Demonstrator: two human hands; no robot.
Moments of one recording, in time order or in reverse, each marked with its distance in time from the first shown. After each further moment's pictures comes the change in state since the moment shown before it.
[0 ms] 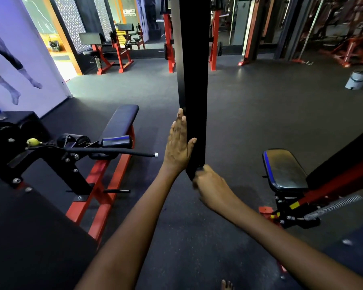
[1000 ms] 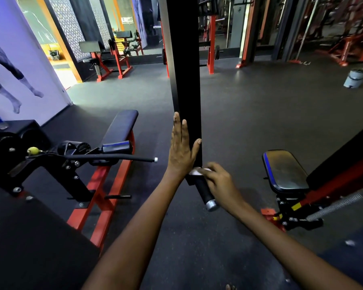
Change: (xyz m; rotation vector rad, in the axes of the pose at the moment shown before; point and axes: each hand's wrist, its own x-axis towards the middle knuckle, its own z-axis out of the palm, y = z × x) left_hand 0.008 0.021 0.011 0.030 0.084 -0.003; right_hand 0.005 0.046 0.028 0.593 0.381 -0.019
